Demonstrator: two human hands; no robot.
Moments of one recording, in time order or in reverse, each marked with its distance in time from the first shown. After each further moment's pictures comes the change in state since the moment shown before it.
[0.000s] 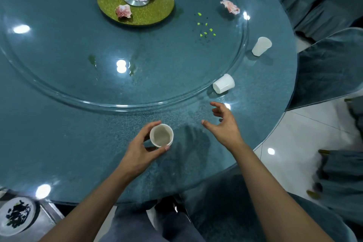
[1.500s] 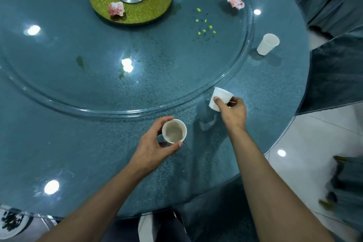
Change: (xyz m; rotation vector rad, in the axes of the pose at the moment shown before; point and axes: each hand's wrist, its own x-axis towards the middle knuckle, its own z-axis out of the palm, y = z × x) left_hand 0.055 0.027 0.065 0.068 0.004 -0.002; right_hand 0.106 0.033 -0.016 0.227 0.323 0.411
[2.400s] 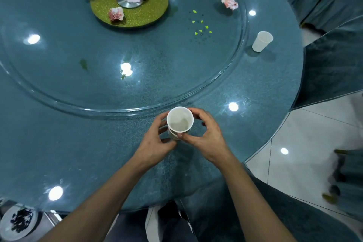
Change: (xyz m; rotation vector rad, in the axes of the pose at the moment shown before) left_hand -0.006 -0.001 -0.001 -0.078 -0.051 -0.060; right_hand -0.133 0.011 -0.010 -0.012 -0.475 -0.571
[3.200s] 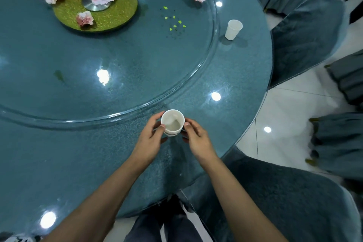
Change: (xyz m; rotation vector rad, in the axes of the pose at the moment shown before) left_hand -0.001 0.005 -0.002 -0.107 -0.032 -0.138; right_hand -0.026 0.014 0.046 0.426 0.208 0.445
